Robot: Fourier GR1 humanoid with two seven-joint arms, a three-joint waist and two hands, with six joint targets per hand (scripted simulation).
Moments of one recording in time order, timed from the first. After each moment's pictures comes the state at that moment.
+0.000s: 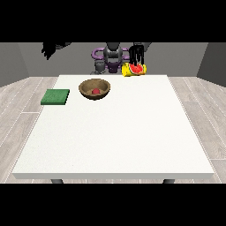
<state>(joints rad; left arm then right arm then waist) -0.74 0.15 -0.43 -0.79 -1.31 0.34 0.30 -0.22 -0.30 -0.32 -1.27 -0.34 0.19 0.07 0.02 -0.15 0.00</state>
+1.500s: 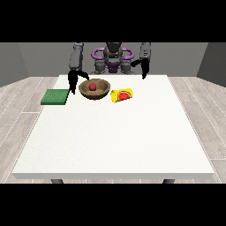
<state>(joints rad) -0.20 0.04 -0.19 -1.28 -0.11 0.18 -0.31 -0.30 -0.09 -0.23 -0.96 -0.18 0.02 -0.31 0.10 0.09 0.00</state>
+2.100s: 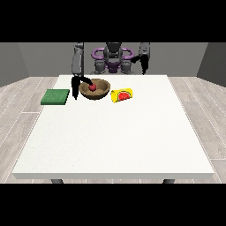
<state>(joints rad) -0.15 0.02 -0.21 -1.40 -0.15 0.16 -0.25 -0.36 -0.08 -0.24 -0.67 -0.17 0.03 -0.51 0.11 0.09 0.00</state>
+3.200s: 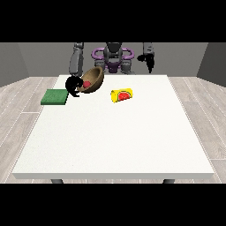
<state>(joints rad) -0.13 0.07 -0.15 -1.43 -0.11 0.08 -0.26 -0.37 -0.11 -0.35 -0.68 -0.31 -0.10 -0.37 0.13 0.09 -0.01</state>
